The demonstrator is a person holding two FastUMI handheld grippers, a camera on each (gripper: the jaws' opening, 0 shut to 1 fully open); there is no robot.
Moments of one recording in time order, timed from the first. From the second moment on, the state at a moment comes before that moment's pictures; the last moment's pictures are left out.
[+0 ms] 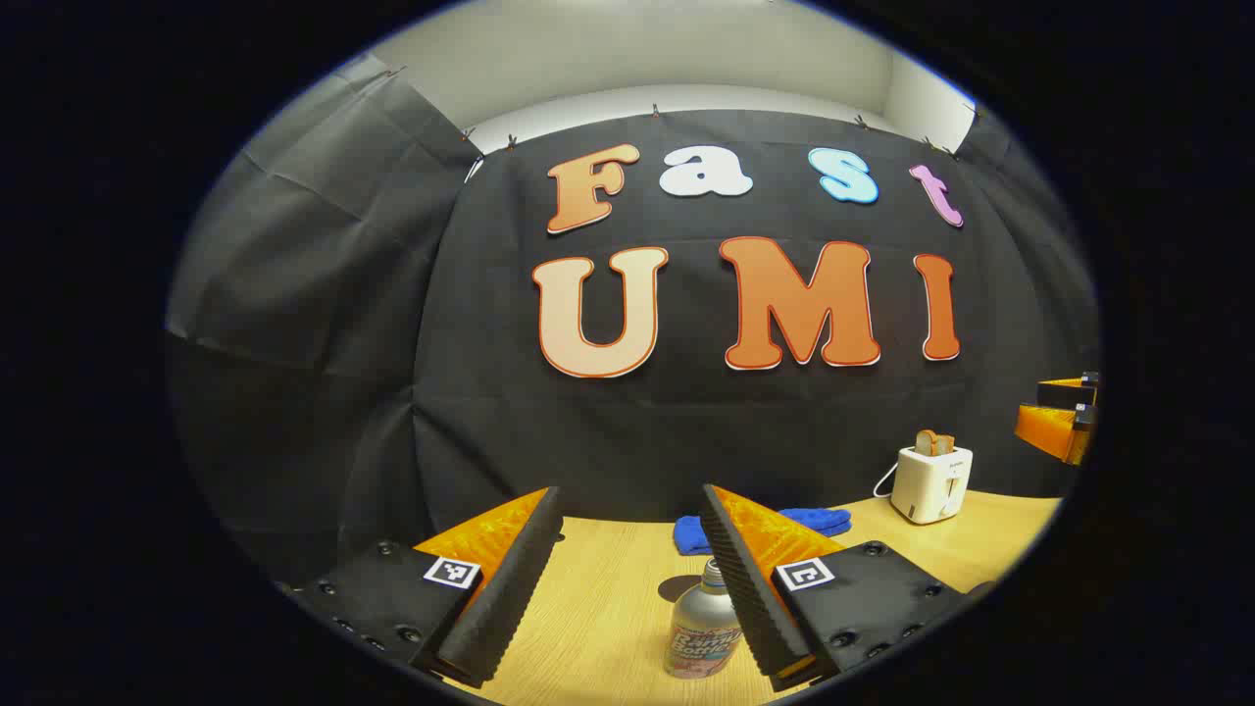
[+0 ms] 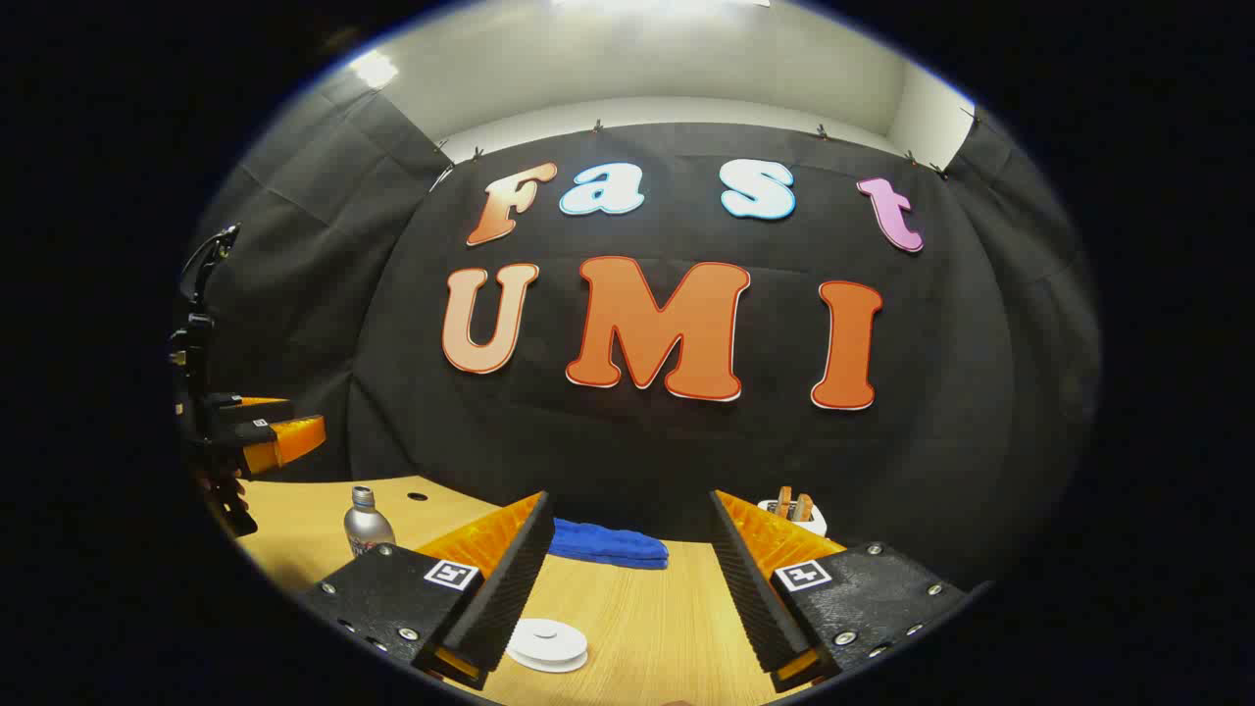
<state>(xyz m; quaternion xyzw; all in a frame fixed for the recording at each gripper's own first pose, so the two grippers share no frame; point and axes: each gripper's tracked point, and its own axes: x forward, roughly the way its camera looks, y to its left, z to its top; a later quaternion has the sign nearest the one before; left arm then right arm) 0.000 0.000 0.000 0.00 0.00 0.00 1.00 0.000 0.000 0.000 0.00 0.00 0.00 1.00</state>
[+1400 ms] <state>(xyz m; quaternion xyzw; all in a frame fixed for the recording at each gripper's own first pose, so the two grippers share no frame) 0.008 0.016 0.016 -0.02 0.01 0.00 1.00 0.005 -0.003 0.002 0.01 0.02 0.00 1.00</state>
